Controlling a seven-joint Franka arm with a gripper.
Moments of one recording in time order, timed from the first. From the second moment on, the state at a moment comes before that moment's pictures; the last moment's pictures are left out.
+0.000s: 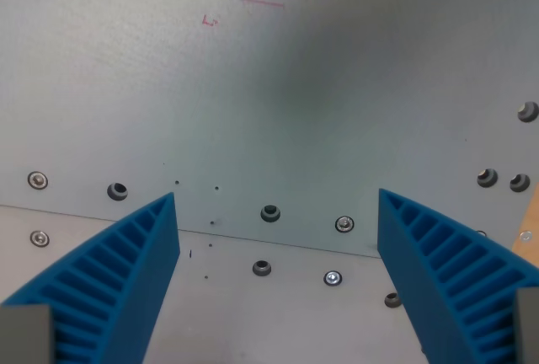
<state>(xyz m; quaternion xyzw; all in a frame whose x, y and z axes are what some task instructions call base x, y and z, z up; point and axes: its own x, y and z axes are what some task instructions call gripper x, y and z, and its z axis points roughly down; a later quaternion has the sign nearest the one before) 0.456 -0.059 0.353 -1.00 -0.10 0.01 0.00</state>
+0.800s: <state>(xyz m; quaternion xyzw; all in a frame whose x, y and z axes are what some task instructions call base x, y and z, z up) 0.504 -0.050 0.351 -0.99 -0.10 -0.01 0.00</state>
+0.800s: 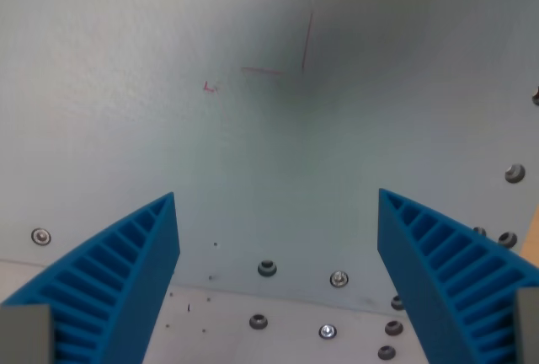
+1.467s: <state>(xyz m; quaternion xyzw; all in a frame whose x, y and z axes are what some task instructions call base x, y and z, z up) 0.551 -0.041 0.350 -0.99 -0.11 -0.02 -0.01</state>
